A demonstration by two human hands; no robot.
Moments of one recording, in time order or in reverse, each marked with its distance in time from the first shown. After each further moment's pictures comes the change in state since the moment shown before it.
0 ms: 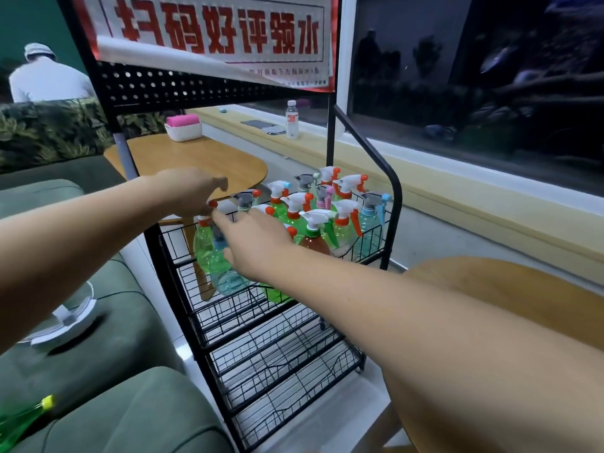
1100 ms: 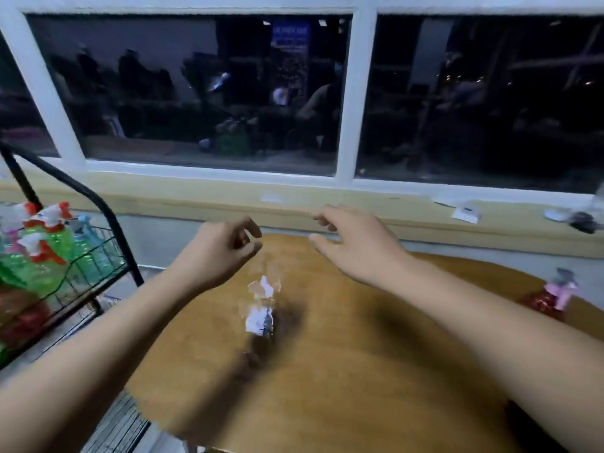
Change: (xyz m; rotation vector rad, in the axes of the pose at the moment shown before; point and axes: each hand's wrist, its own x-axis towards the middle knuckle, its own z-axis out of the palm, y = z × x) left_hand -0.105 0.495 -0.093 -0.868 0.304 0.739; right_hand -0.530 0.192 -0.224 -0.017 0.200 0.905
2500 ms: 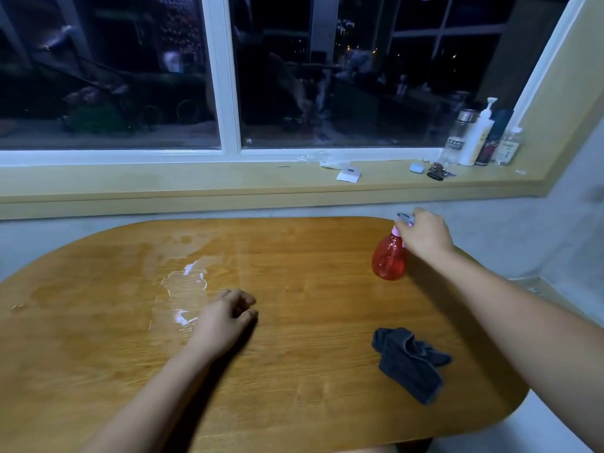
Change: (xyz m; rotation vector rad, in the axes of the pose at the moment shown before) left_hand -0.041 0.087 0.279 -0.249 -0.297 -0.093; right_hand -0.165 0.333 -0.055 -0.061 0.253 0.984
